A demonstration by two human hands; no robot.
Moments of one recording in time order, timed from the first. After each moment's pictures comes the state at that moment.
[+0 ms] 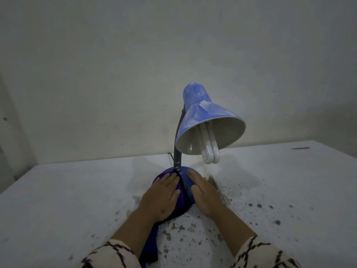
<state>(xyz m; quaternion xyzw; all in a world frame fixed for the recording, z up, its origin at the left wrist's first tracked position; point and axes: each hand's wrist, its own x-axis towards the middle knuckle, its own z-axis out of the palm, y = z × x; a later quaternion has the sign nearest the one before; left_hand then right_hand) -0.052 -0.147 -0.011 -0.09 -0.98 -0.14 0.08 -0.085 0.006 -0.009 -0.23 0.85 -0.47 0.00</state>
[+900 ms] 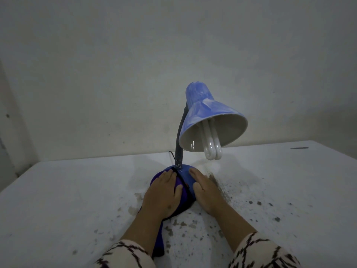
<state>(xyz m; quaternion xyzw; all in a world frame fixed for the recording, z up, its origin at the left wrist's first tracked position) -0.050 -0.141 -0.016 -0.03 -0.97 -0.17 0.17 -0.082 0.006 -0.008 -0.21 0.86 -0.46 0.01</state>
